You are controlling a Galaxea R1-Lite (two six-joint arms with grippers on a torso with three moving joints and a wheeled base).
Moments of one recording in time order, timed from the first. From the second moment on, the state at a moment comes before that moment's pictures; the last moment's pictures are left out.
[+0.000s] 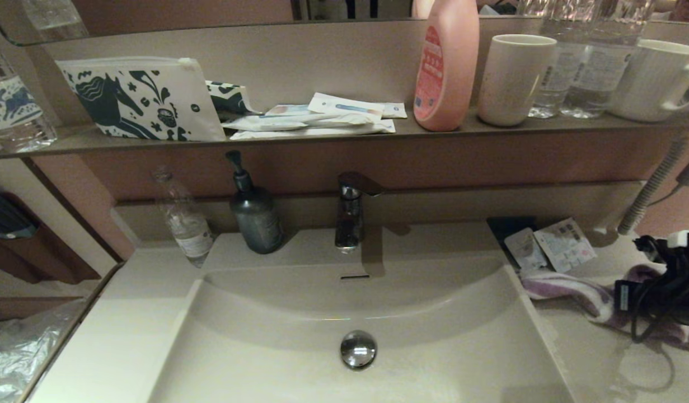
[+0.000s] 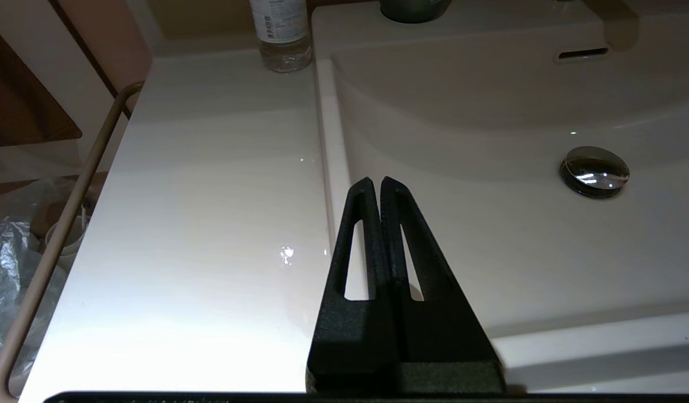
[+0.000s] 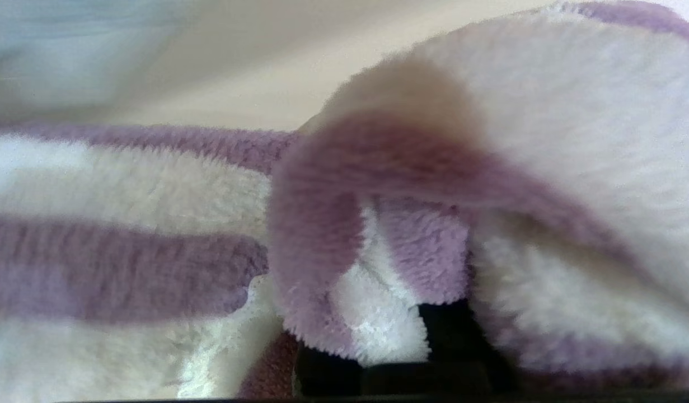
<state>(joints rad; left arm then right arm) 0.00 0.00 -0.03 0.09 -0.03 0.07 -0.33 1.92 -0.69 -0.44 -0.02 0.01</state>
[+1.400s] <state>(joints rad) 0.00 0.00 -0.03 0.09 -0.03 0.07 0.07 1.31 -0.37 0.23 0.12 -0.07</state>
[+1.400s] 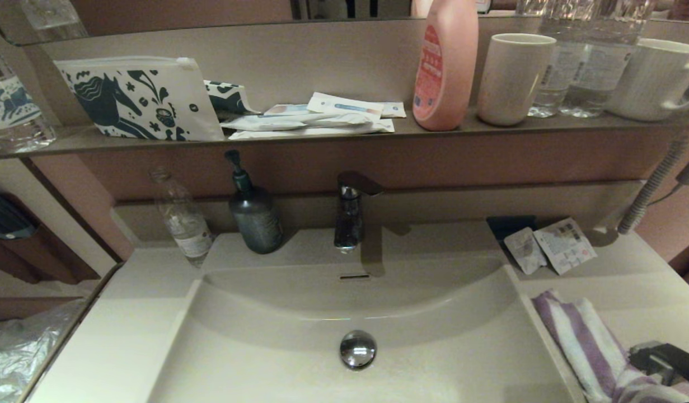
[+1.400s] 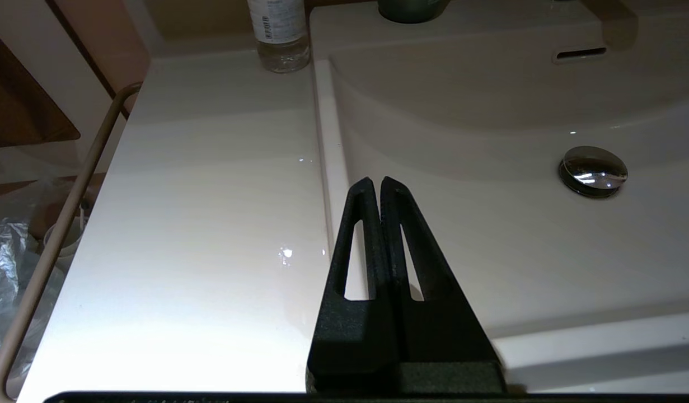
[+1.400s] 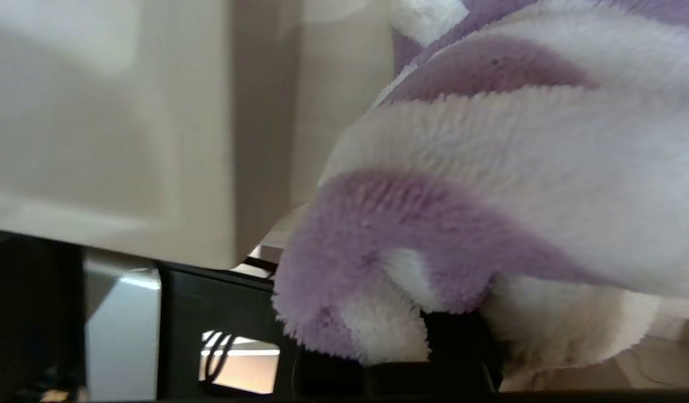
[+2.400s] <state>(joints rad) 0.00 0.00 -0.03 0.09 -0.03 0.07 -0.45 1.64 -0.44 -0.30 -0.04 -0.37</state>
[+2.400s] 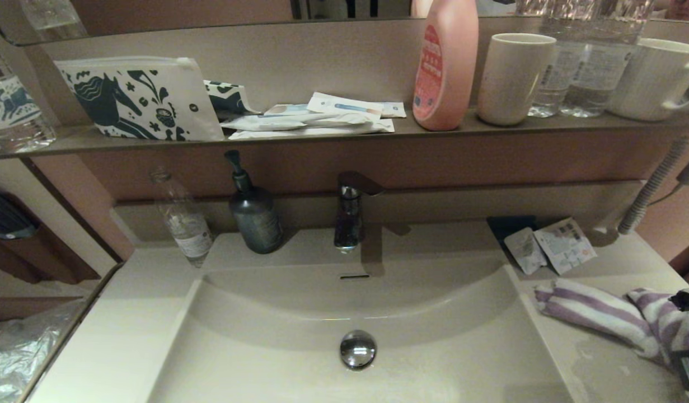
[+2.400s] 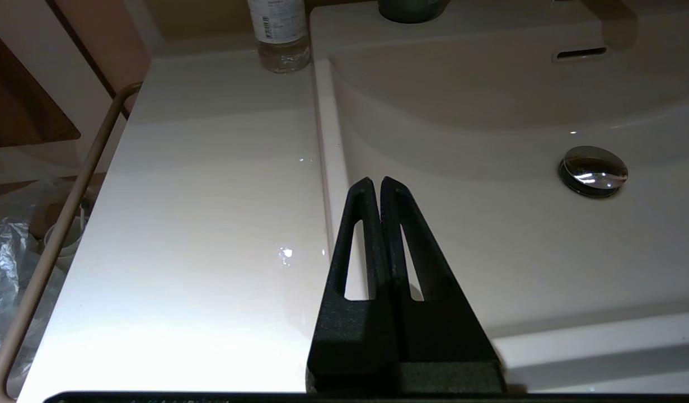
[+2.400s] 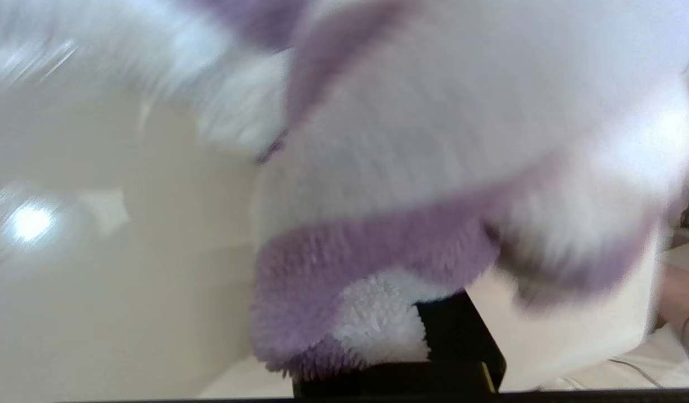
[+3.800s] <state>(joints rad) 0.00 0.00 -0.03 0.09 -0.03 0.07 -0.09 1.56 -0.27 -0.21 0.34 -0.03</state>
